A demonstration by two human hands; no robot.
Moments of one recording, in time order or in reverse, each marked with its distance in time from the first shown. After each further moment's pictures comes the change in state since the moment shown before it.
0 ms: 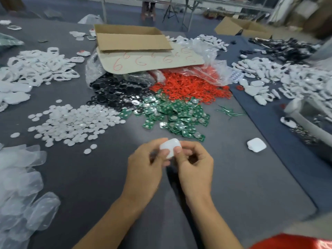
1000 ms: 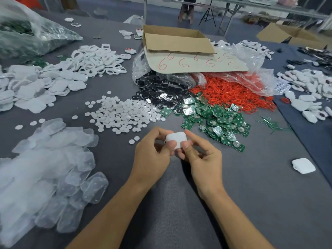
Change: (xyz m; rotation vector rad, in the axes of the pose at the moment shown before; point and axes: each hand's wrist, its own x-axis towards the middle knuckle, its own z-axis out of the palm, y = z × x) left_hand 0.010 -0.014 -0.070 -0.009 0.159 -0.047; right_hand -0.003 -0.004 0.059 0.247 -0.383 0.028
